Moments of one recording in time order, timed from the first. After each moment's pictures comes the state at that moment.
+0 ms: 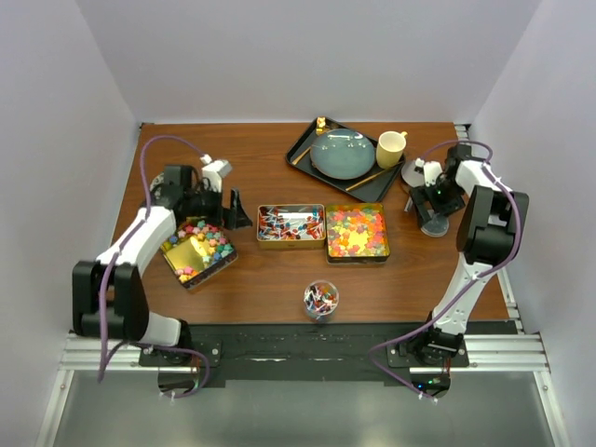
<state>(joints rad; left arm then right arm) -0.07 1.42 0.94 -0.41 0.69 0.03 -0.22 2.03 1.49 -0.84 -0.12 -0.58</state>
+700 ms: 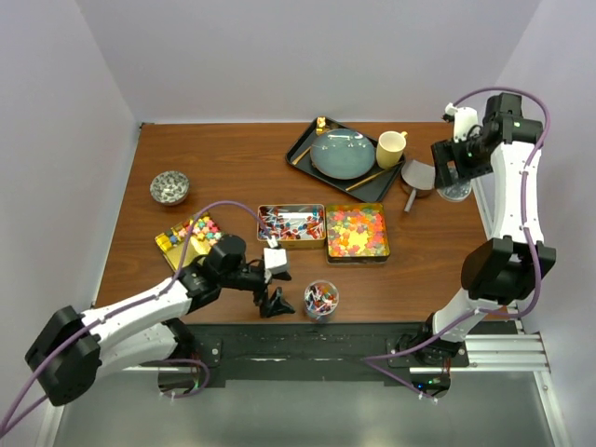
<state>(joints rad) -0.76 0.99 0.42 0.04 0.69 0.09 -0.22 1.70 1.87 -1.27 -0.19 -0.48</state>
